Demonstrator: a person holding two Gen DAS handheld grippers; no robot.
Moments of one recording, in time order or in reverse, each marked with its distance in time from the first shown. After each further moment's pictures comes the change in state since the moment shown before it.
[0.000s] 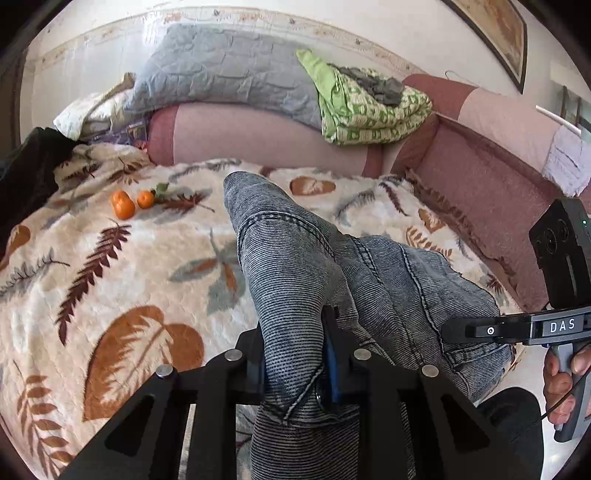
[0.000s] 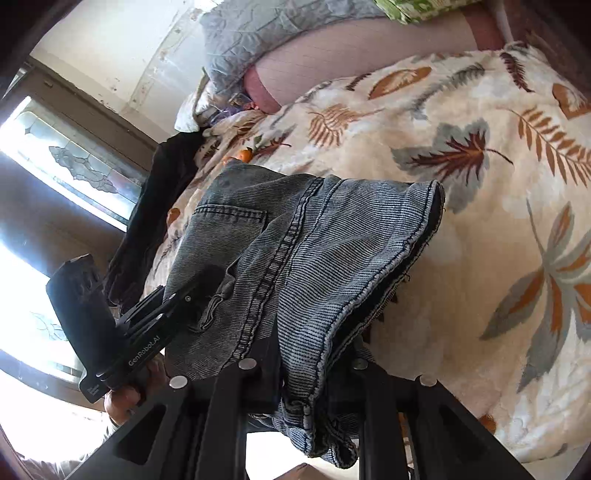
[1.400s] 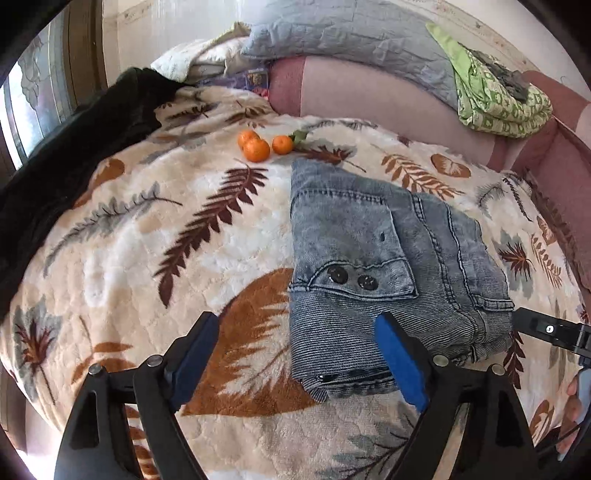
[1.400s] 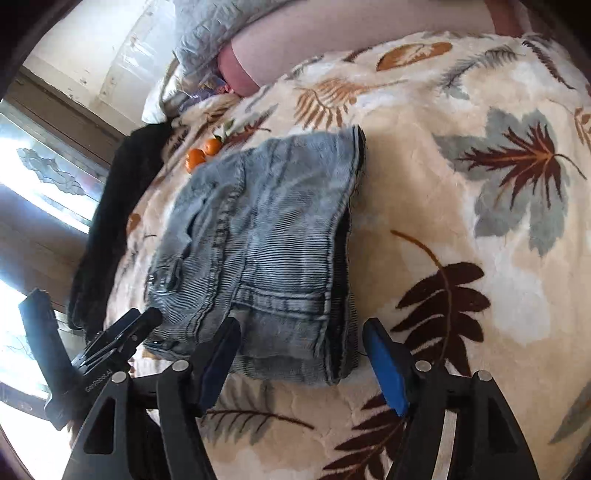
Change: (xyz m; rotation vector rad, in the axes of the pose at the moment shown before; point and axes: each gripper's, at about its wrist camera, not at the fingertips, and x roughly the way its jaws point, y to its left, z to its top) left arm 0.034 0.097 -0.016 -0.172 0.150 0.398; right arm 0.084 0.012 0.042 0.000 -0.007 -0.111
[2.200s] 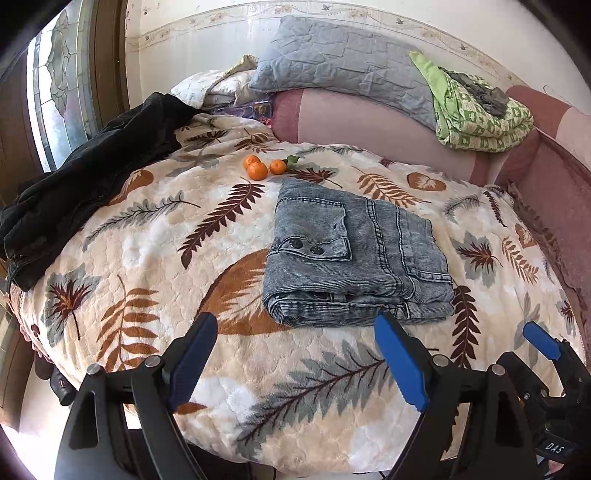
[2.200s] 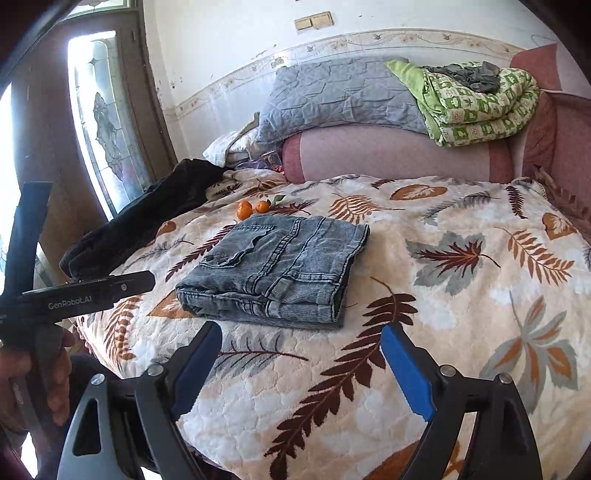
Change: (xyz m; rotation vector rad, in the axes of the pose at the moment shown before) left arm -0.082 -0.032 -0.048 -0.040 -0.086 0.013; right arm -0.087 0.043 -0.104 -0.327 -0.364 -0.116
